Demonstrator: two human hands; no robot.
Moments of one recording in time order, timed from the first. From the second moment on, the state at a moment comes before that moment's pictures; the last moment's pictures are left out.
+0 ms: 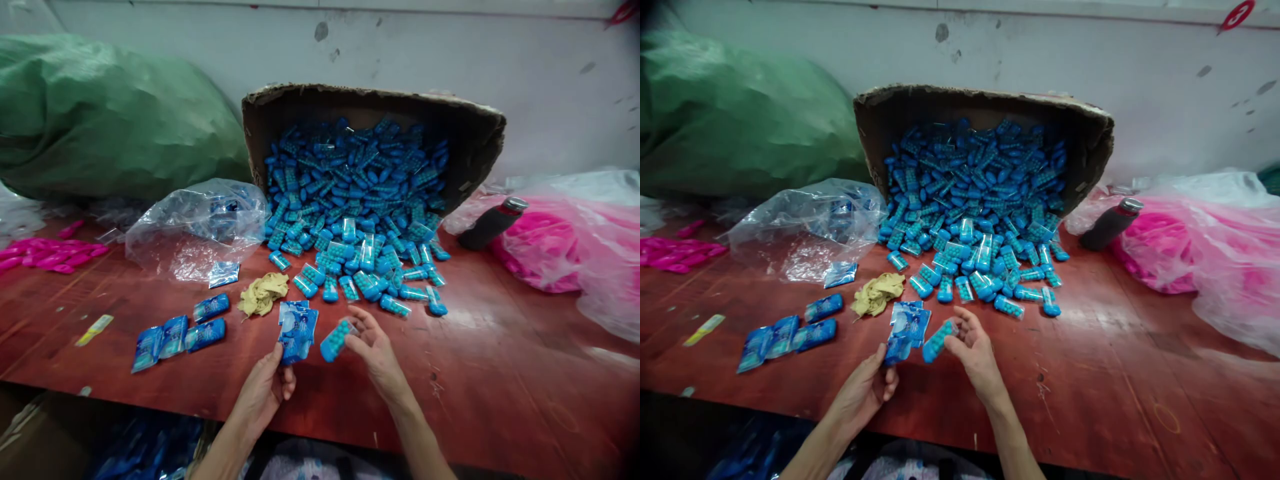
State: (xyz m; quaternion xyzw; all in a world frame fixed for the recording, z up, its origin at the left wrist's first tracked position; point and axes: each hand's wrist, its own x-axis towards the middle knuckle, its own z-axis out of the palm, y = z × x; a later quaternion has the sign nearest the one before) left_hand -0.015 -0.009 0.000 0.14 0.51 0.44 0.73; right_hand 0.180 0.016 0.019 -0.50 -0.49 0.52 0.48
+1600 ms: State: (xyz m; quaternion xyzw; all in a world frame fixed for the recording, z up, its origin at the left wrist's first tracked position) left_hand 0.000 -0.009 0.004 0.12 0.45 0.46 0.76; right_hand 0.131 -0.014 0.009 -0.47 -0.77 0.23 0.37
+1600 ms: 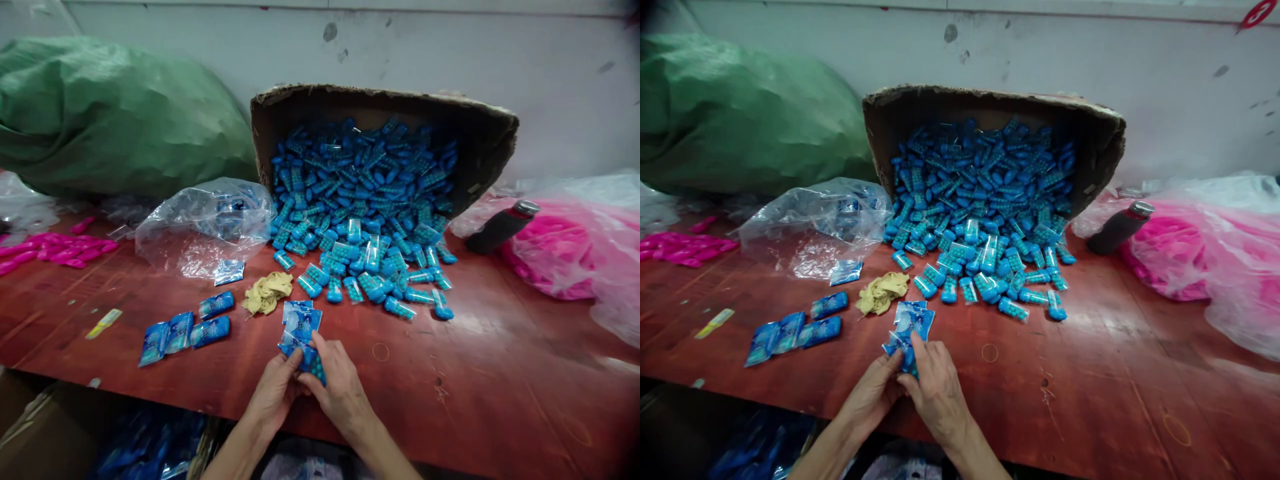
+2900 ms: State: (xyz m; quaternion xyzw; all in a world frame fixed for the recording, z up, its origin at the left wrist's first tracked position) left_hand -0.009 -0.011 0.016 0.16 0.31 0.36 0.87; right_hand 0.148 -0.010 0.014 -0.36 -0.56 0.62 0.43
